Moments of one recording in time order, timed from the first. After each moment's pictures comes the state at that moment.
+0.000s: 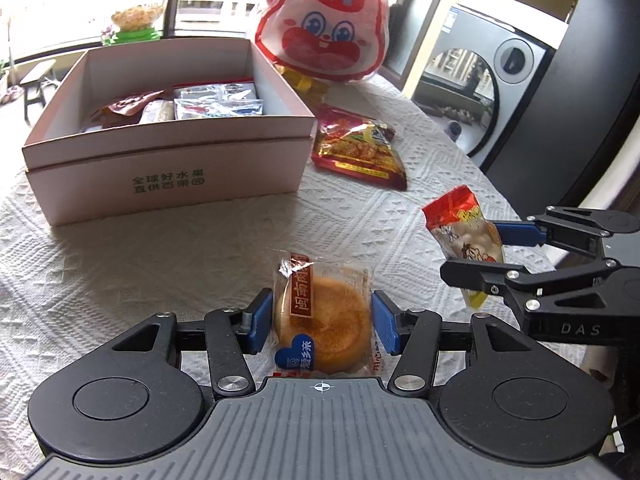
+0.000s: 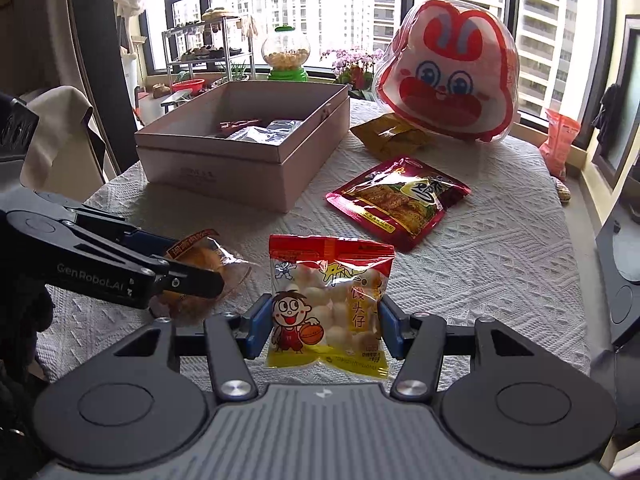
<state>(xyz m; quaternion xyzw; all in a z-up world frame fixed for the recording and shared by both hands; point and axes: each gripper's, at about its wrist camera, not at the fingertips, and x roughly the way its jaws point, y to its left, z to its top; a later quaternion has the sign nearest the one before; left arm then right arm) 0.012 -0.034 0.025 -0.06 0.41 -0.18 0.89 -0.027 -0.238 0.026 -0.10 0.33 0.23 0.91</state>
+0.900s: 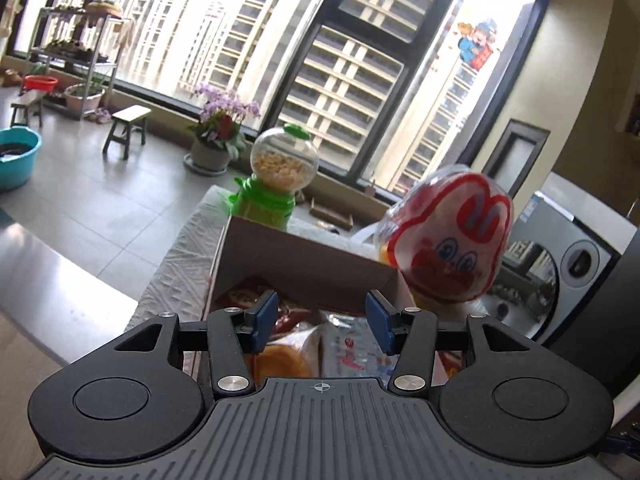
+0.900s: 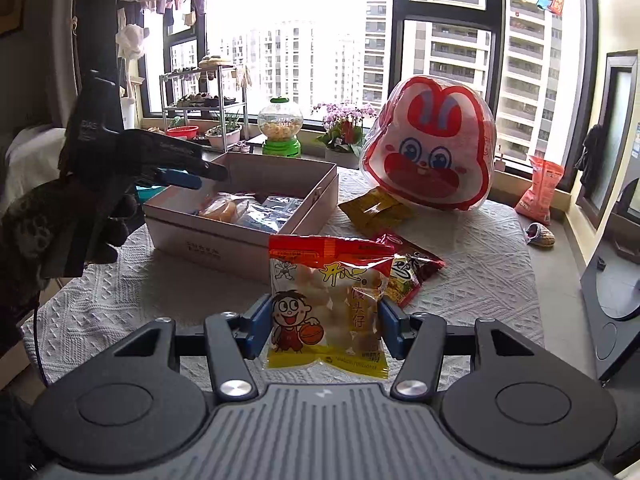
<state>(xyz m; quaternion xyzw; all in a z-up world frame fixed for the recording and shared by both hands) 0.080 0.095 0.083 -0.21 0.23 -0.04 0.95 -0.031 -0.236 0.081 -0.10 0.25 0.22 0.94</state>
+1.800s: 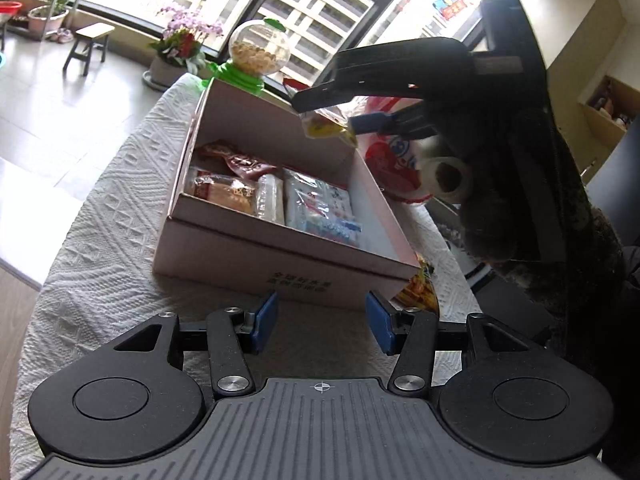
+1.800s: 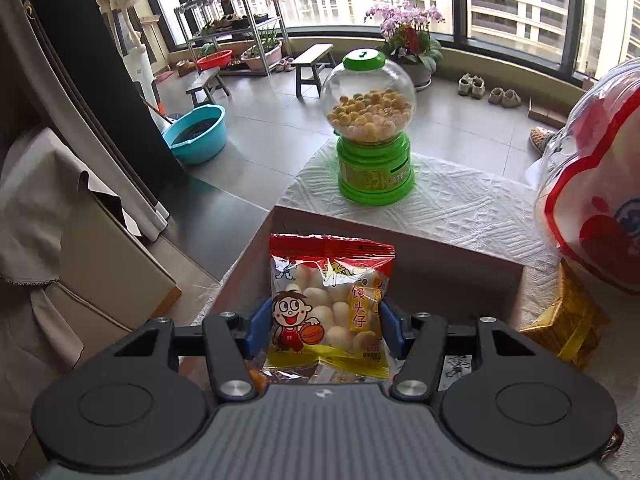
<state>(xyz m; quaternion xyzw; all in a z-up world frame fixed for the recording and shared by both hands) 0.021 0.092 0.028 -0.26 0.32 -0.14 0.90 0.203 -0.036 0.102 -0.07 0.41 0.28 0.87</state>
